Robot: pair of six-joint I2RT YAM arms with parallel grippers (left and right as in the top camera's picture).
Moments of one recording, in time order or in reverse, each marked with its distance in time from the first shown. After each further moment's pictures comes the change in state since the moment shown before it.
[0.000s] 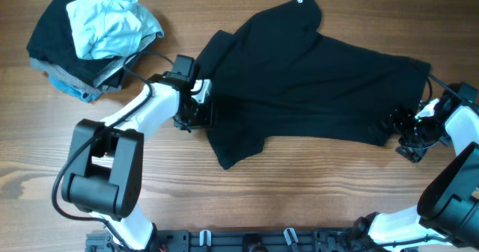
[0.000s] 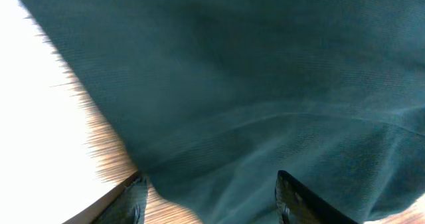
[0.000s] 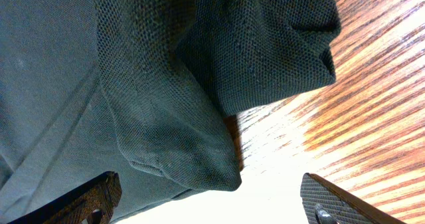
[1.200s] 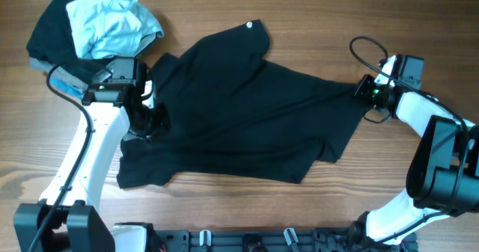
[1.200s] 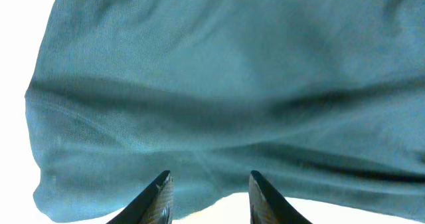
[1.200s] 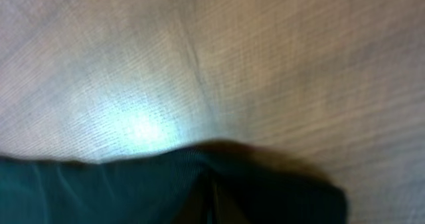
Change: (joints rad) left arm 0.241 -0.369 -0.016 -0.365 -0.213 -0.054; right arm 0.321 0.137 -0.048 0.675 -0.010 0.045
